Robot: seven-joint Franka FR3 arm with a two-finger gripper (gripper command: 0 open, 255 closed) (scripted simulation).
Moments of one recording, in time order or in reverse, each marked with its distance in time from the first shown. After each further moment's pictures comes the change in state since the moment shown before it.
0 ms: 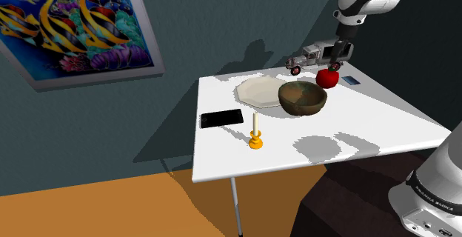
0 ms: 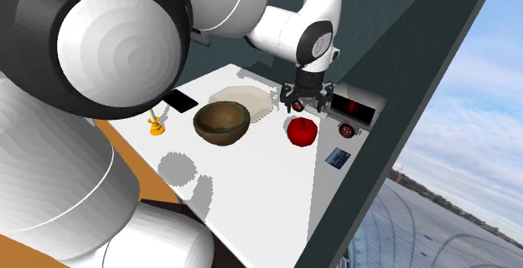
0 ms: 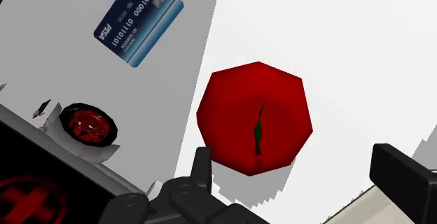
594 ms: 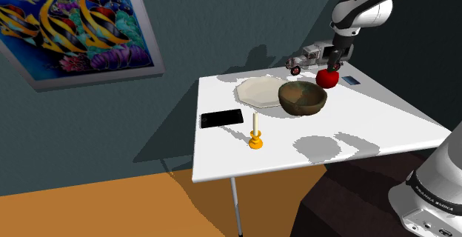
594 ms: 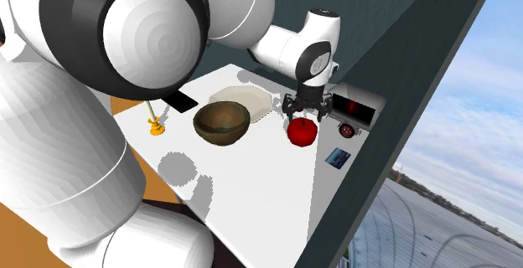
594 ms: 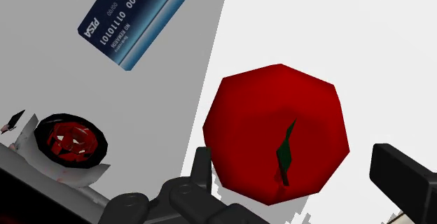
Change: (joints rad) arm -0.002 0.090 -0.010 -0.025 0.050 0.105 -0.046
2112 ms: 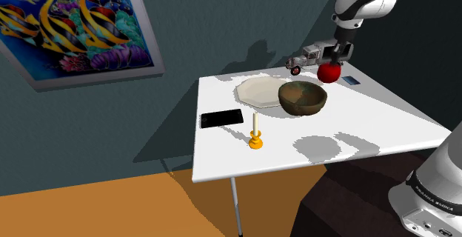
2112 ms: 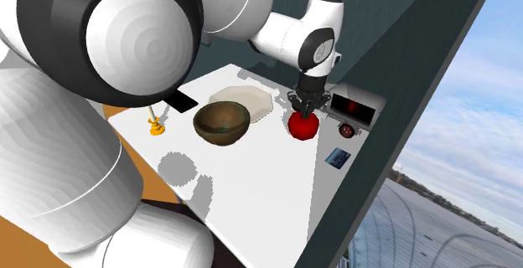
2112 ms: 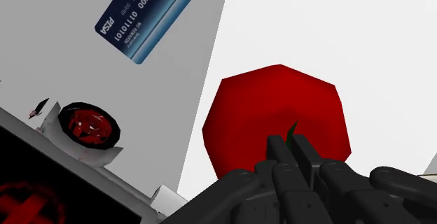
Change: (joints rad) arm 0.000 -0.036 0.001 0.039 -0.022 -0.071 0.018
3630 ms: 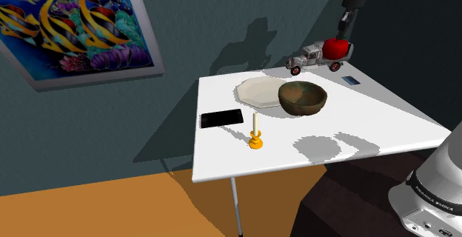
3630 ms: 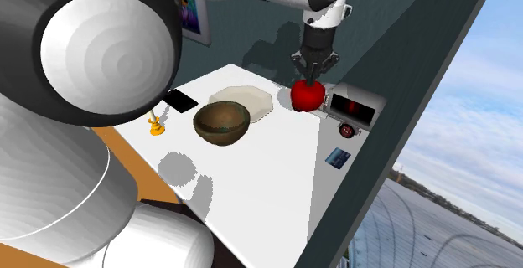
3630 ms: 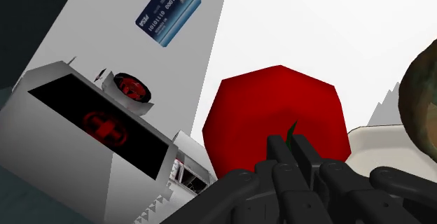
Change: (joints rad) arm 0.004 -0.082 0.014 0.230 -0.043 -0.304 0.046
